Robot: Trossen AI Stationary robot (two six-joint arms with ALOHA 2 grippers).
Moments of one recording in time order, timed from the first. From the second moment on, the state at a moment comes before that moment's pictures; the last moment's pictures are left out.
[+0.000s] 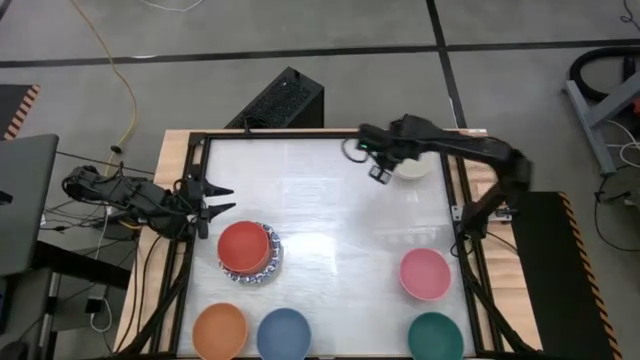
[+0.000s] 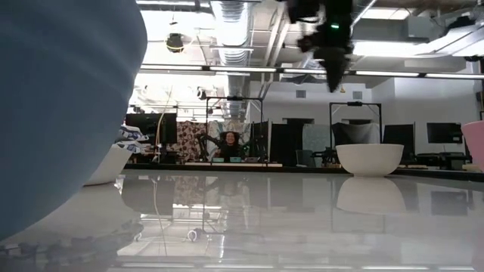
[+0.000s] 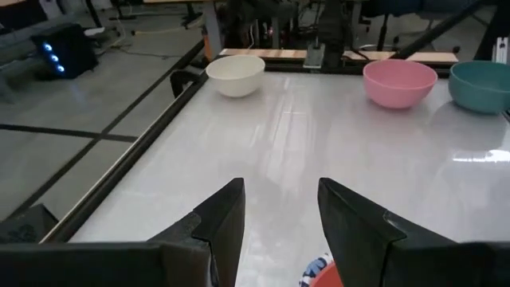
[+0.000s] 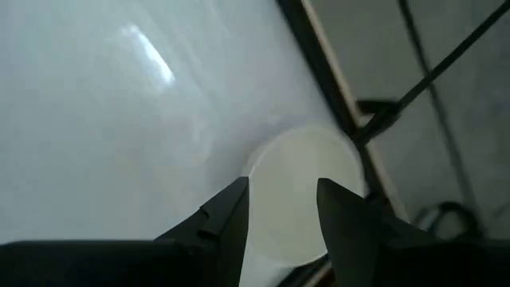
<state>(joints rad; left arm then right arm) -0.36 0.37 0.63 -0.54 -0.60 -0.11 -0.33 1.59 1.57 -1.35 0.46 0.19</state>
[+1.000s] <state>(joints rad) -0.35 0.37 0.63 -0.51 -0.61 -0.18 -0.55 1.65 1.05 -0.87 0.36 0.21</state>
